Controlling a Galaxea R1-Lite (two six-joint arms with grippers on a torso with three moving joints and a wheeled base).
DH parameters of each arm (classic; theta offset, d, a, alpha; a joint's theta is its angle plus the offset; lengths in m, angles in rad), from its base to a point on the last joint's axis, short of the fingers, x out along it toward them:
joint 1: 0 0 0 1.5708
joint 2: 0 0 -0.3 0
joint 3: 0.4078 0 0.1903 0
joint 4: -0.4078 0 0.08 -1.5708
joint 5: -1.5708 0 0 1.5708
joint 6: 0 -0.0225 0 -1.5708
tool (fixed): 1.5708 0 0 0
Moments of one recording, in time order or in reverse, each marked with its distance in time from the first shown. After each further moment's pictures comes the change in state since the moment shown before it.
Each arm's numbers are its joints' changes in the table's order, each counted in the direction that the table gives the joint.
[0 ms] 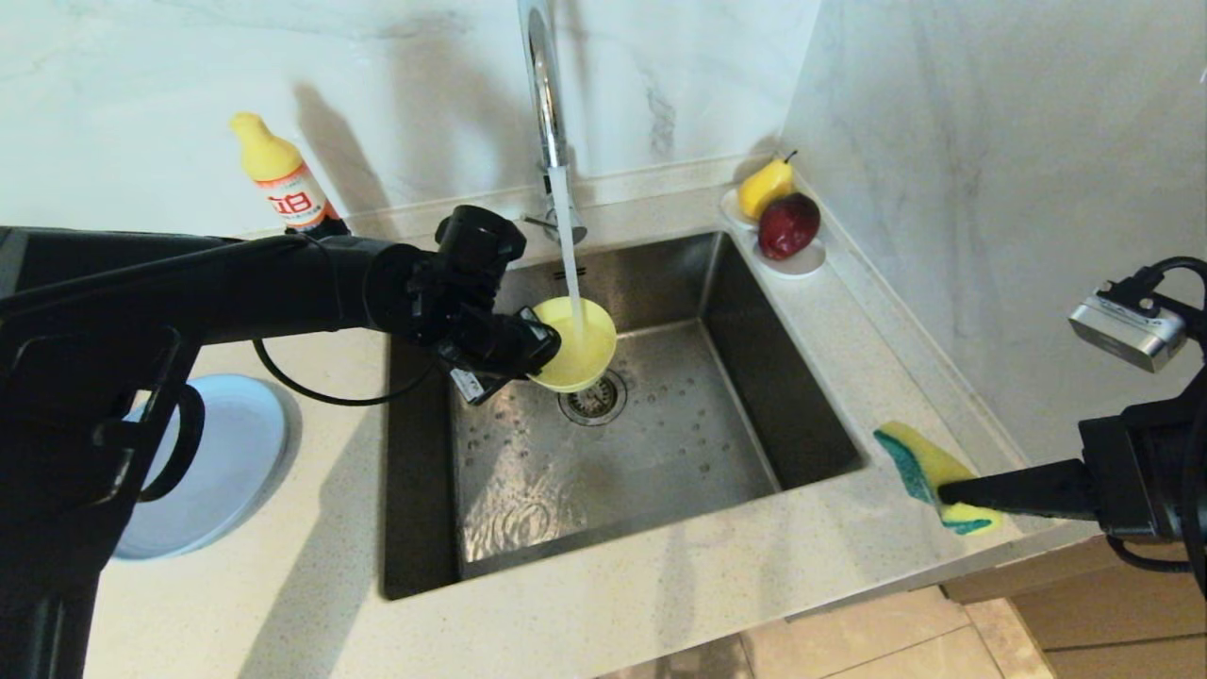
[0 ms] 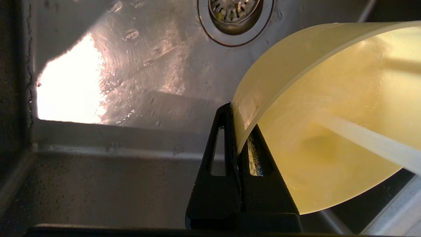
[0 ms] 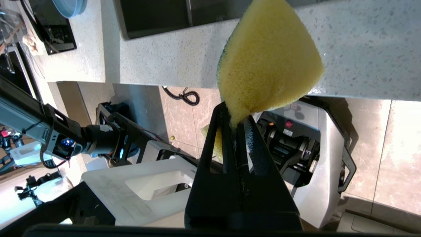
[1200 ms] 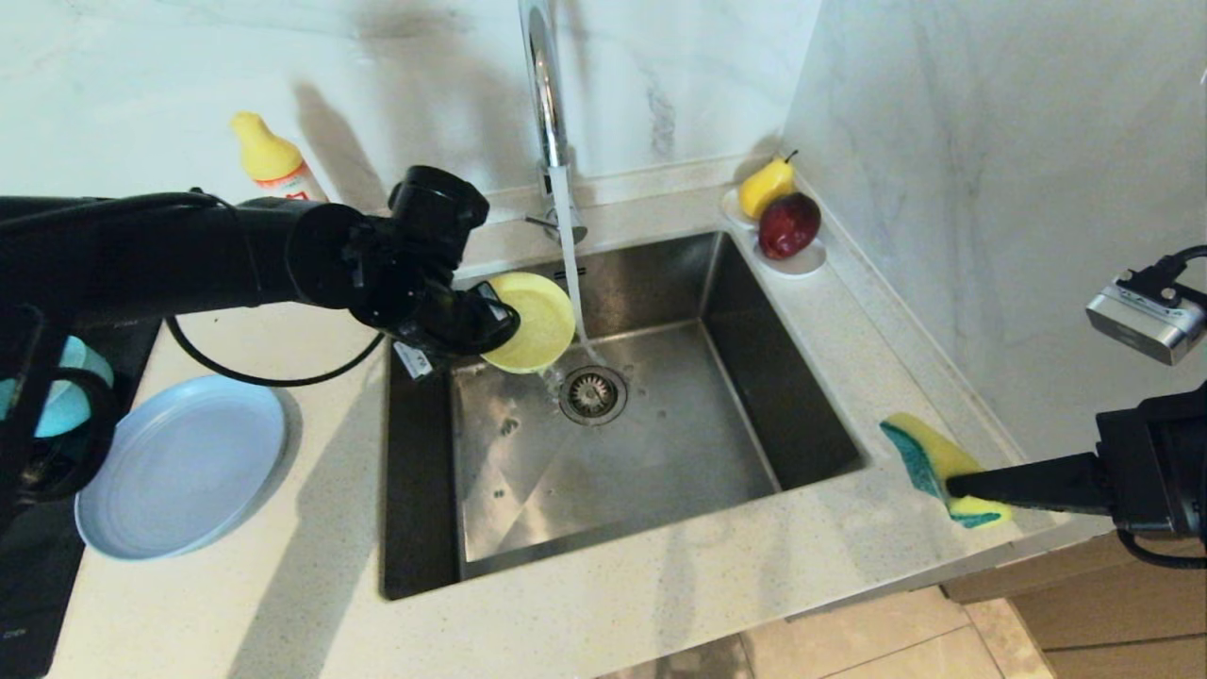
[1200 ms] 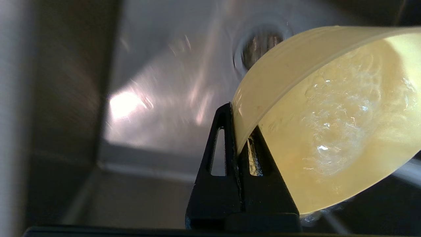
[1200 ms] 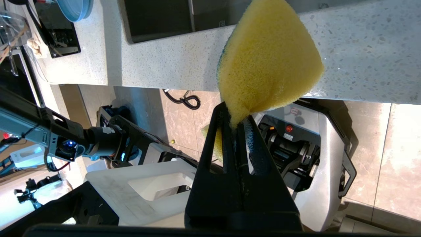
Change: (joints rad) left arm 0.028 0.127 -0.056 -0.021 0.203 -0.091; right arm -0.004 0.019 0.005 -0.001 0.001 -0.003
